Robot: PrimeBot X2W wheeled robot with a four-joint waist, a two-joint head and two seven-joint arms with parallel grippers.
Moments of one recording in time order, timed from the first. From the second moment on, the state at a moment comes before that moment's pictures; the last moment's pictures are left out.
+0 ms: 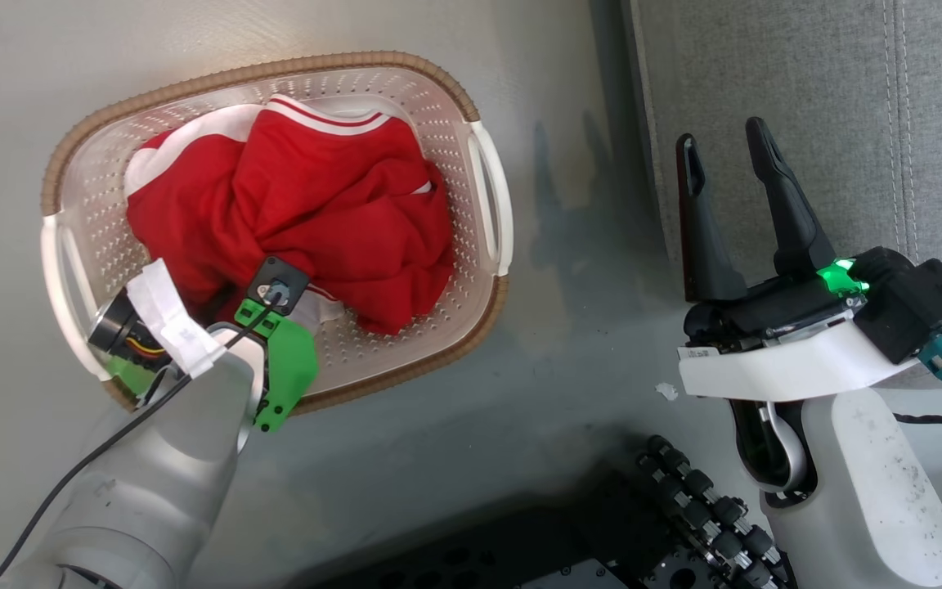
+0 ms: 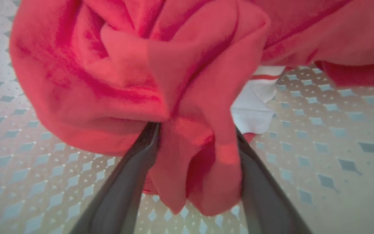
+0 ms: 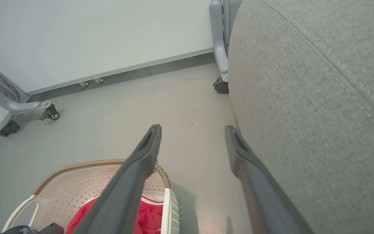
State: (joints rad) left arm -0.90 0.13 -0.89 1.28 -0.31 0.06 0.00; right arm -0.32 -0.05 0.18 -0.08 0.30 0.13 -0.26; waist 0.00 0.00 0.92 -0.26
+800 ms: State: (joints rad) left arm -0.82 0.09 -0.84 1.25 -0.41 -0.01 -0.25; right arm -0.30 -0.05 0.18 -0.01 0.23 0.13 -0.26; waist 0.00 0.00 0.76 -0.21
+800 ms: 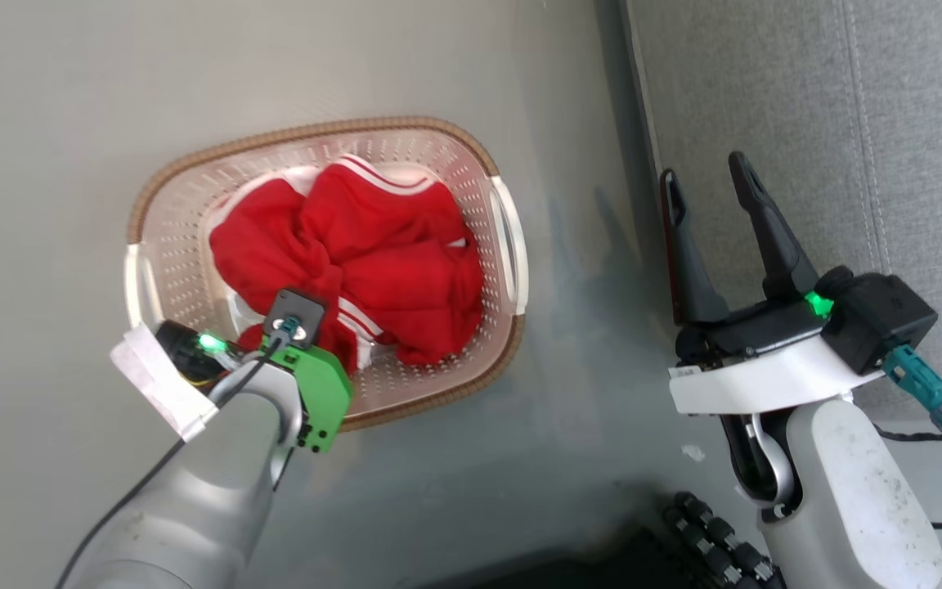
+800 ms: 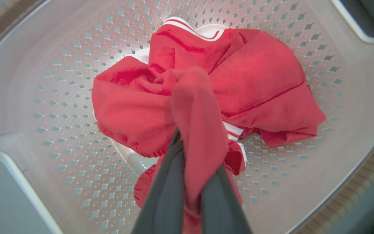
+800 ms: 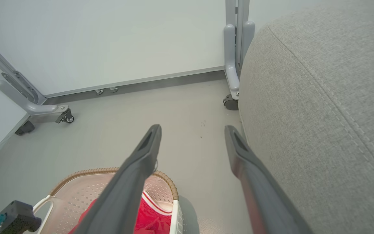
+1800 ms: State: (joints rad) left arm -0.42 0.14 -0.47 0.27 -0.40 0.02 -0.26; right arm -0.08 -0.05 0.13 0.01 0.18 0.13 -0.21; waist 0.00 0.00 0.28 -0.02
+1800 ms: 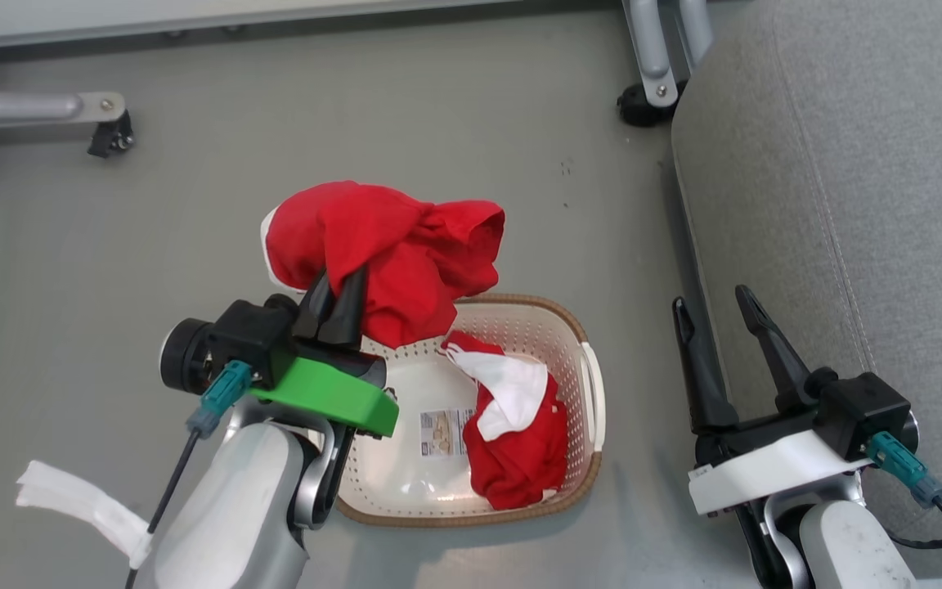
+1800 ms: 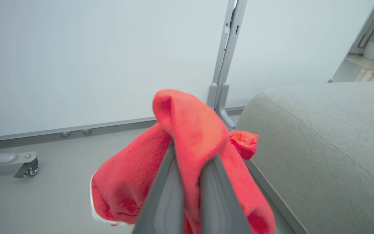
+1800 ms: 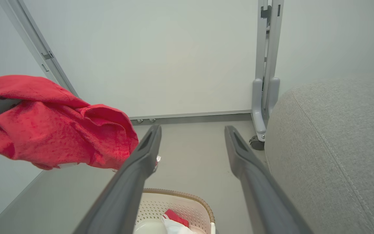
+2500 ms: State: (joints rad) left arm -0.19 0.15 -0.43 0.00 -0.35 -0.05 -0.26; right arm 0.09 -0.05 0.16 -0.07 0.18 0.13 -0.13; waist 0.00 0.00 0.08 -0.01
